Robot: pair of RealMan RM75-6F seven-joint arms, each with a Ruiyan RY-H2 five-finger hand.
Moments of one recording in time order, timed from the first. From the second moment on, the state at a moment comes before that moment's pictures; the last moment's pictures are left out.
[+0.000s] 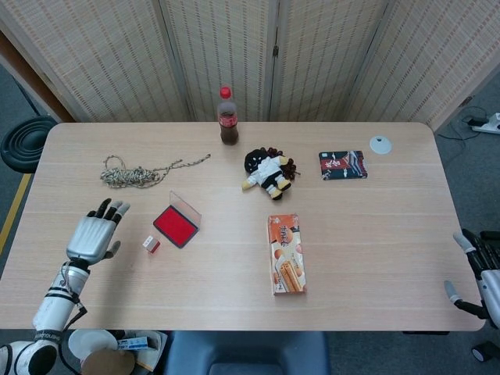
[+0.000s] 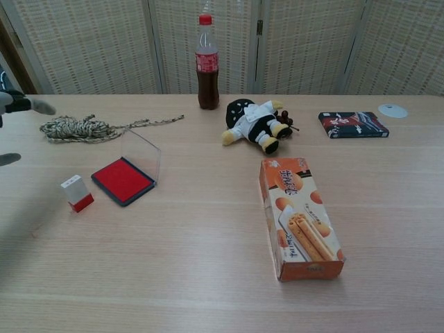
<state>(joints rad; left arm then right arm) -0.60 -1.20 0.02 -1.70 1.05 1.22 0.49 -0.01 -0.93 -0.02 -1.65 -1.57 1.49 0.31</state>
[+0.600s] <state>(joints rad) -0.14 -1.15 0.05 -1.51 1.36 1.69 -0.09 -0.01 -0.99 0.04 -1.69 -1.43 1.48 0.13</state>
